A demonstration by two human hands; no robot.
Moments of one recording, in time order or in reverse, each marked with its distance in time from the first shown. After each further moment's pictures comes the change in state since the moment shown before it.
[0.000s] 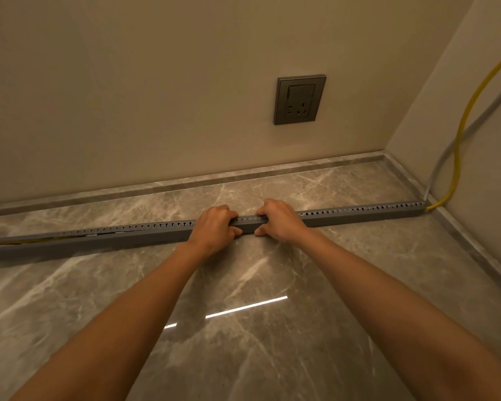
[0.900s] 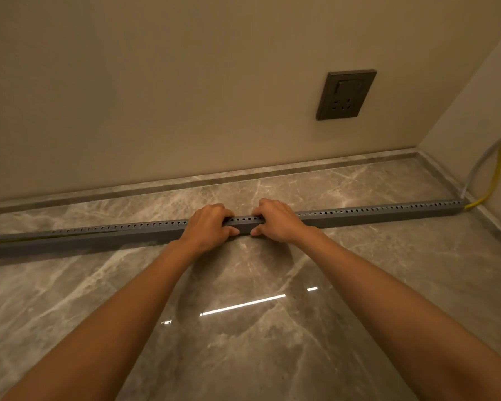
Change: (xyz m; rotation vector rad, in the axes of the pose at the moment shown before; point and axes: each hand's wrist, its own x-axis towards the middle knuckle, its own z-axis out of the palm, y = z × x) left_hand -0.029 -0.083 -0.030 -0.016 -0.055 -0.044; right_hand 0.019 -0.082 0.024 -0.038 -0.083 -0.063
